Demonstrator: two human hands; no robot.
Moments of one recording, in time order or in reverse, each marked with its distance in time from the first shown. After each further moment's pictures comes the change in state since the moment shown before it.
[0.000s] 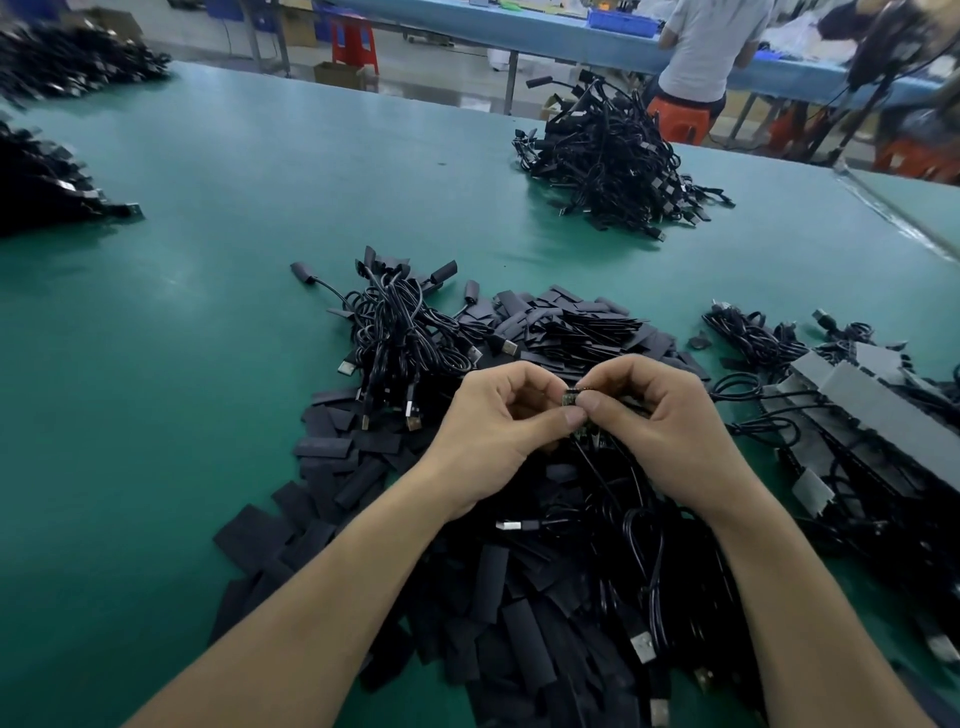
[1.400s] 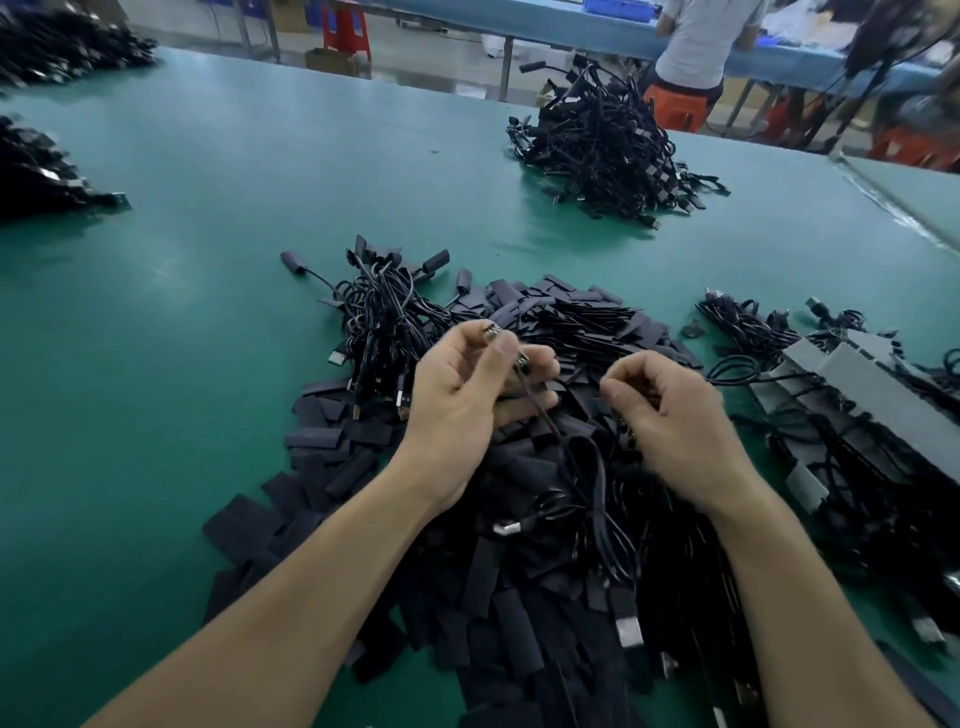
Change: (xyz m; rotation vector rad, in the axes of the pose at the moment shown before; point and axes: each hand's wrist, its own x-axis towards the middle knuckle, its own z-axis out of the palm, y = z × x) left_hand -0.004 0.006 0.000 -0.391 0.153 0.076; right_hand -0.007 0.011 -0.011 -0.404 0.138 0.151
